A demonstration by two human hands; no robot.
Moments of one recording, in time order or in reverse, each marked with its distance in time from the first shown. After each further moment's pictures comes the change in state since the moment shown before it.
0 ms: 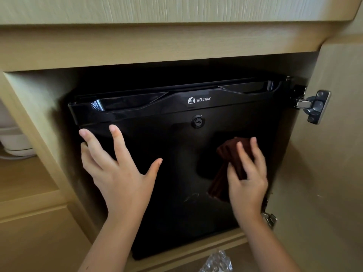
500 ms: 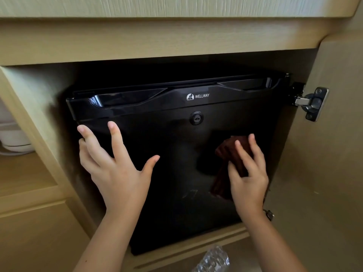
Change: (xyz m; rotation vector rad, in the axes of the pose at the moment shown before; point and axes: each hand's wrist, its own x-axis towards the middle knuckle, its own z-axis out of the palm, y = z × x) left_hand -0.002 0.000 0.000 -0.010 0.026 0.002; right_hand 0.002 0.008 -0.005 0.021 -0.068 -0.005
